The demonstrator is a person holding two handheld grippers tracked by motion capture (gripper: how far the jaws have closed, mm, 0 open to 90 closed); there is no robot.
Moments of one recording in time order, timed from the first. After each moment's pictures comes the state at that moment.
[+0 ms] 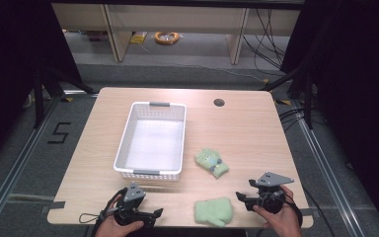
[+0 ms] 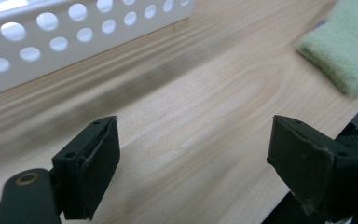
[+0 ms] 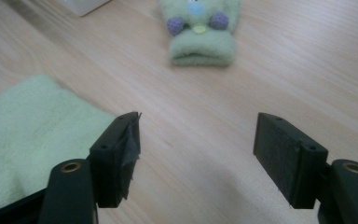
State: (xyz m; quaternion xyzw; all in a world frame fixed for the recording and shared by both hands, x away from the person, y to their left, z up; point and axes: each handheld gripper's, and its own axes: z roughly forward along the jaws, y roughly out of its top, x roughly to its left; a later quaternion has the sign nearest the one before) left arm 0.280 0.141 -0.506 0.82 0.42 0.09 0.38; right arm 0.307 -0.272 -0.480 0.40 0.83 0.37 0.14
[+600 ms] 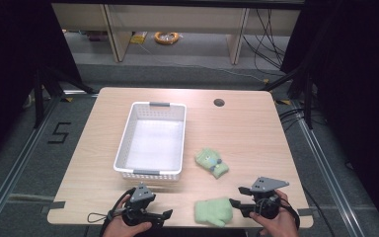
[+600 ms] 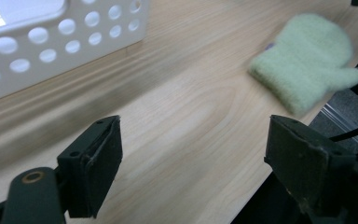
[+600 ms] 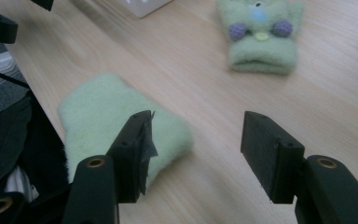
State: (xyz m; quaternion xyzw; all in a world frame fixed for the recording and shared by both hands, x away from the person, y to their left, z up) left arm 0.277 0.117 -0.498 0.81 0.40 0.06 0.42; right arm 0.294 -0.256 -0.472 0.35 0.85 0.39 0.10
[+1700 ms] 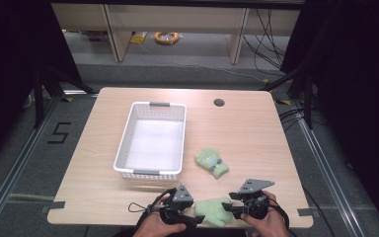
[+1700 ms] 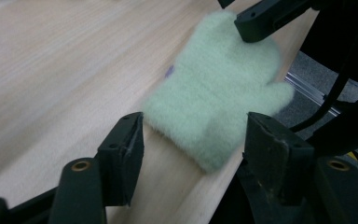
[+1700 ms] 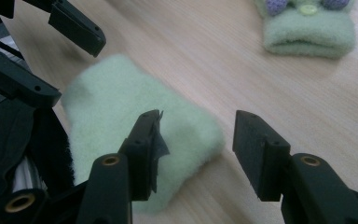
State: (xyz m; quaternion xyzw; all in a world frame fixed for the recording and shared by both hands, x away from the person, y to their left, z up) left arm 0.286 0.025 -0.501 0.86 0.32 0.00 0.40; right arm 0.297 -0.234 -0.488 0.35 0.86 0.36 0.06
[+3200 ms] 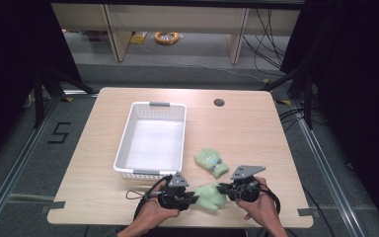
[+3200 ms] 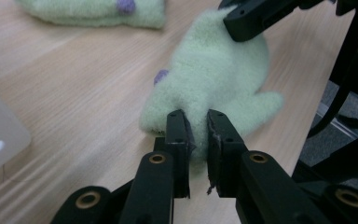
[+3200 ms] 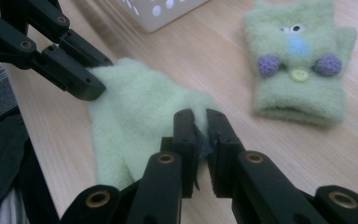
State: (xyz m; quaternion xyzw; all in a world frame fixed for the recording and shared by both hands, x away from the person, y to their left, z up) left arm 0.318 0.037 -0.498 0.84 0.34 0.02 0.42; right arm 0.334 -0.215 -0.478 0.32 0.87 0.37 0.07
